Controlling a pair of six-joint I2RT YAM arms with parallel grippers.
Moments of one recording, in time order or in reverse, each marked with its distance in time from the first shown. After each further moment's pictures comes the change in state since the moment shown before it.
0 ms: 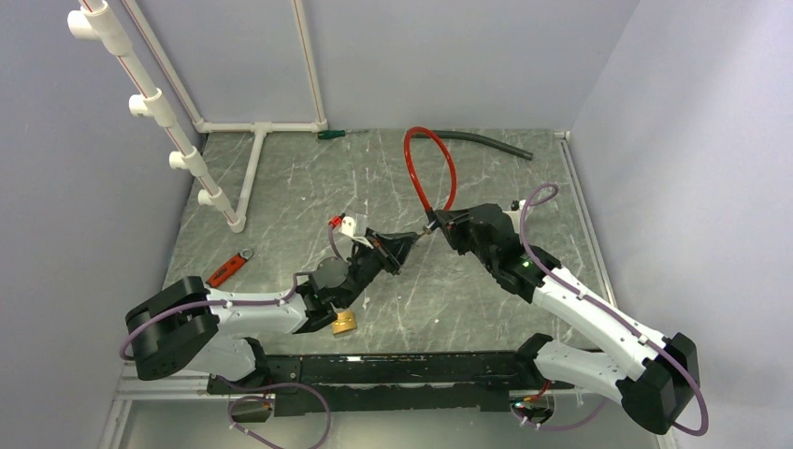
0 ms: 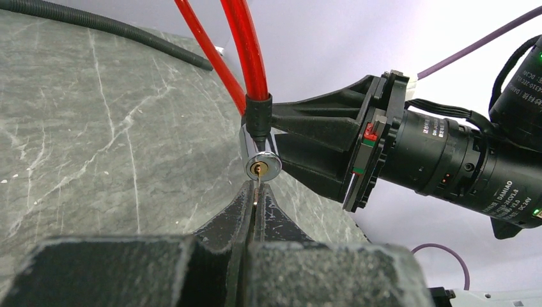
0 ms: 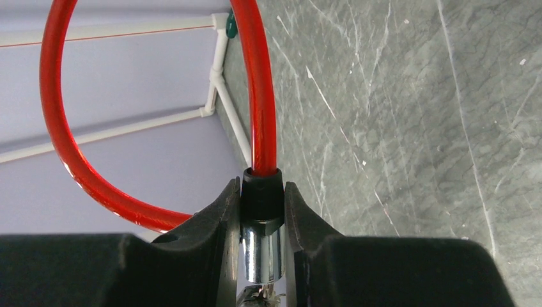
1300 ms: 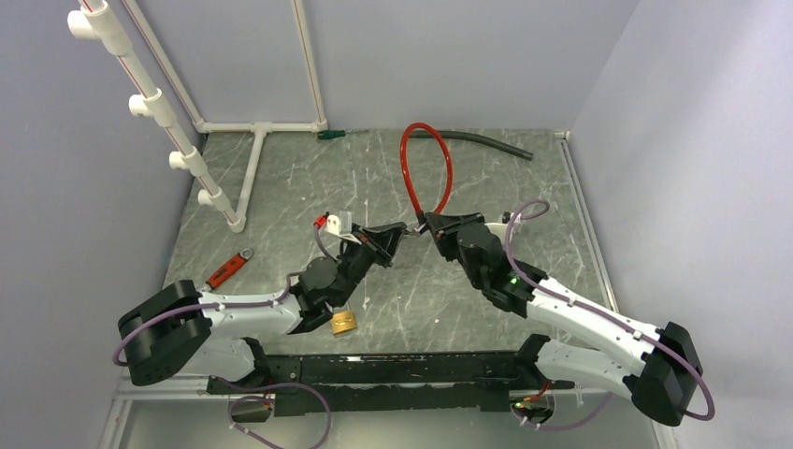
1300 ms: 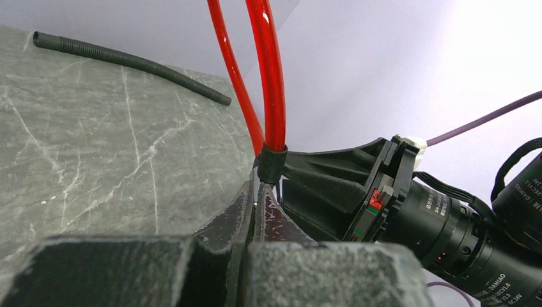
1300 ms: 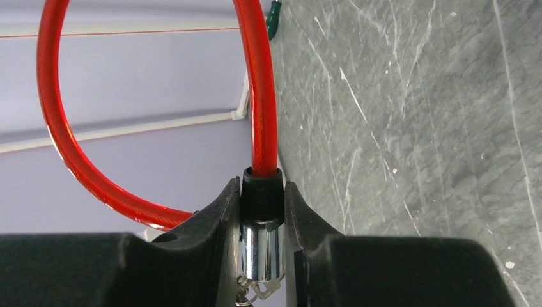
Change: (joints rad) left arm 0.031 -0.042 -0.026 0.062 -0.077 0.028; right arm 0.155 -0.009 -0.121 0.238 0.196 0.029
